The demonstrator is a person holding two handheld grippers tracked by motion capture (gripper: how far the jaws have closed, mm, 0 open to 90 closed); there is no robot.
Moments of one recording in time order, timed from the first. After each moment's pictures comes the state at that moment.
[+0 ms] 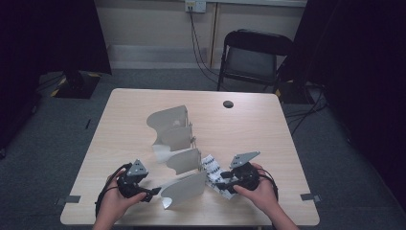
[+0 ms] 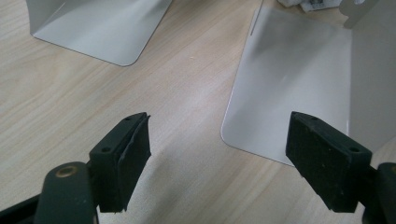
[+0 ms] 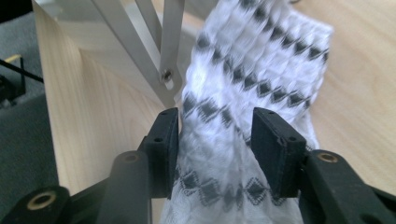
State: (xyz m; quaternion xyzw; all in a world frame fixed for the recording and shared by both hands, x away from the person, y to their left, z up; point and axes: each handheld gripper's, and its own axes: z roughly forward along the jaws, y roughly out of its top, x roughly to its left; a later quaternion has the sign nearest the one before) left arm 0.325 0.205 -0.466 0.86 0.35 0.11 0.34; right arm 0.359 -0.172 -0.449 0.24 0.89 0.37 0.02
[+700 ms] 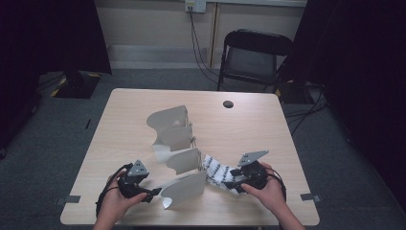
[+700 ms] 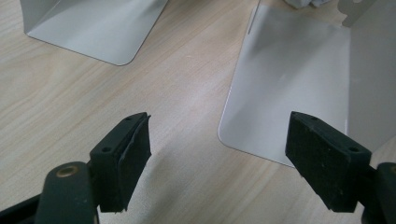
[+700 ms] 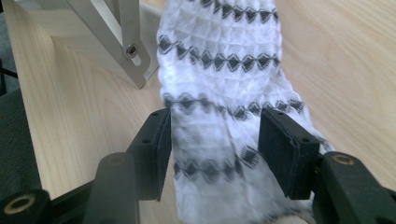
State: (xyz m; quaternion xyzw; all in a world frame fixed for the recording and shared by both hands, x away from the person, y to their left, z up) left arm 0.325 0.203 -0.467 0.86 0.35 0.10 0.35; right arm 0.362 -0.196 -0.449 0.27 0.89 0.36 0.03
